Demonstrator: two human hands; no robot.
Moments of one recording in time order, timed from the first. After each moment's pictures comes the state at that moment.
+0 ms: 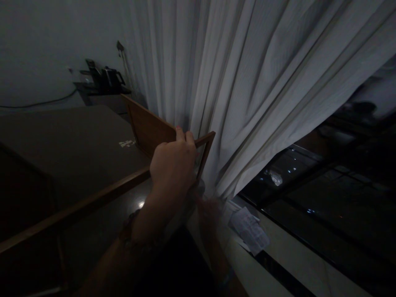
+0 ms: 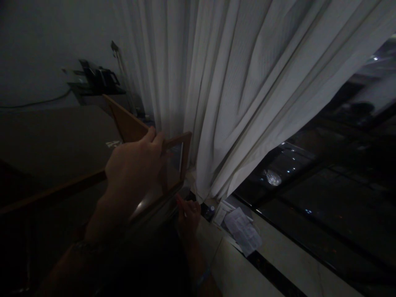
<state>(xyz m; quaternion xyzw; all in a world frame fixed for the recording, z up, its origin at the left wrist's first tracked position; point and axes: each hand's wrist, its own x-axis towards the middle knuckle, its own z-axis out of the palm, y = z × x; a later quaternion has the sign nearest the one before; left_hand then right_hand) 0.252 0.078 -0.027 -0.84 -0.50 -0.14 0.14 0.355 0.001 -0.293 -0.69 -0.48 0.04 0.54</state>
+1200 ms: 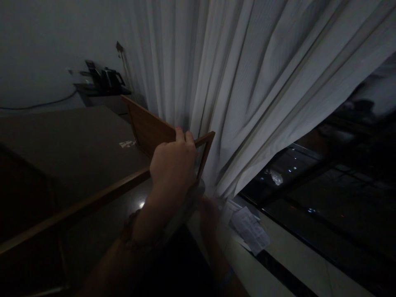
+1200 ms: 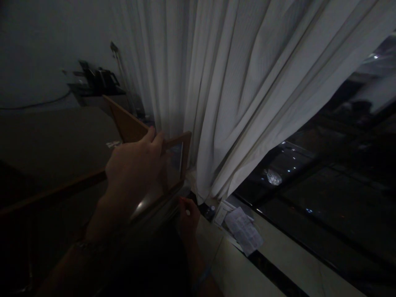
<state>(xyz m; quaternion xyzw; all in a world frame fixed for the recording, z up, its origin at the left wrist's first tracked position) 0.251 0.076 -0.024 -0.85 -0.50 -0.14 0.12 0.348 0.007 -0.289 -0.65 -0.29 0.22 0.67</state>
